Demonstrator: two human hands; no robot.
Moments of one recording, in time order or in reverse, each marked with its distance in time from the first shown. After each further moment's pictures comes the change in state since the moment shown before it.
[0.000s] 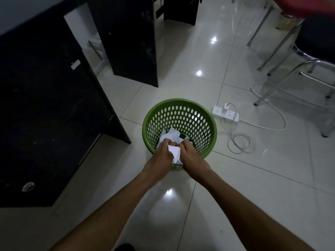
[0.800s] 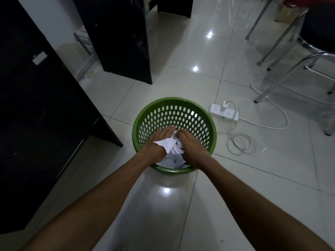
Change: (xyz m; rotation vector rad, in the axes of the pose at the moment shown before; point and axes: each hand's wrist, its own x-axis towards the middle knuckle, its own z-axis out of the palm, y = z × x) left_hand 0.090 -0.034 0.000 0.727 -0.264 0.288; right_hand 0.048 0.070 0.035 0.160 -0.160 0.207
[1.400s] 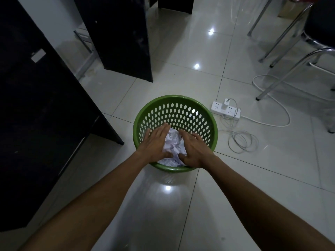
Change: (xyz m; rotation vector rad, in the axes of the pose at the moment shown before) left_hand -0.003 -0.006 0.003 -0.151 -0.036 -0.157; right_hand -0.010 0.004 -0.008 -0.031 -0.109 -0.025
